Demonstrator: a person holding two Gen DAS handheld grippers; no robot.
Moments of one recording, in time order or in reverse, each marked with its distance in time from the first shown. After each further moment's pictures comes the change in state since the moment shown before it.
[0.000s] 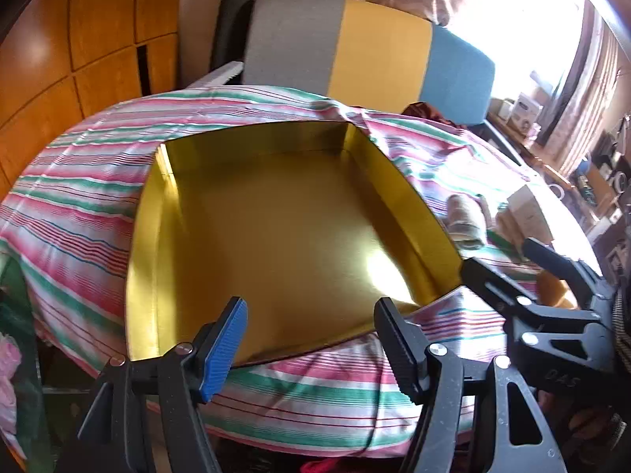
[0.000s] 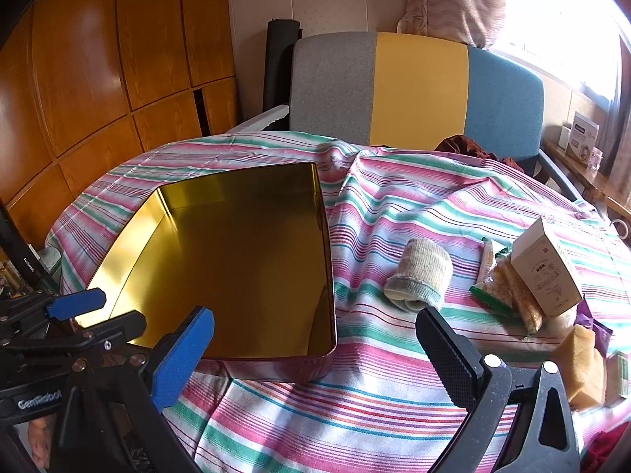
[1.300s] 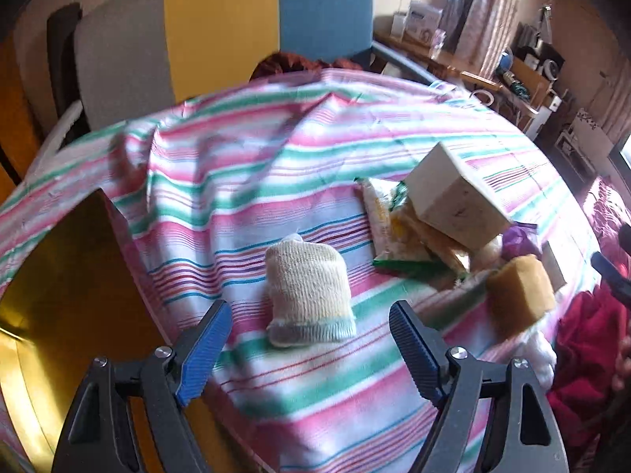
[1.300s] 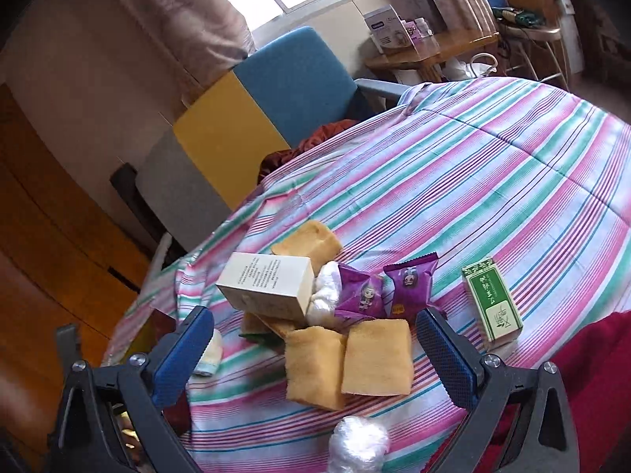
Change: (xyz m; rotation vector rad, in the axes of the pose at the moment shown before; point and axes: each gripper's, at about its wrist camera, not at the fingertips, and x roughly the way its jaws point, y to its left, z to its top) left arm 0.127 -0.190 0.091 0.379 0.185 -0.179; right arm -0.084 -0.304 -0.060 0.752 -0.144 -0.047
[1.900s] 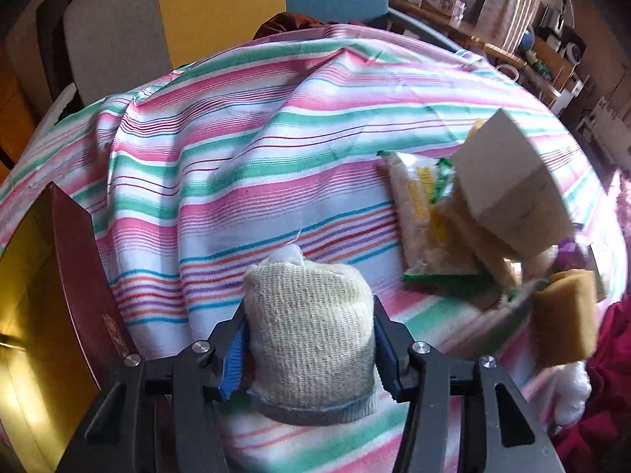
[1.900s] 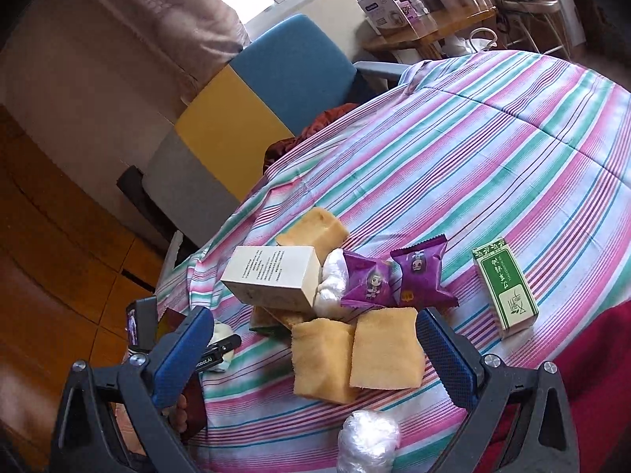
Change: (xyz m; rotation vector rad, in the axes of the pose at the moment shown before) left arm 0.052 -0.007 0.012 -0.006 0.084 0.033; right arm 0.011 -0.012 -0.001 0.053 0.054 0.044
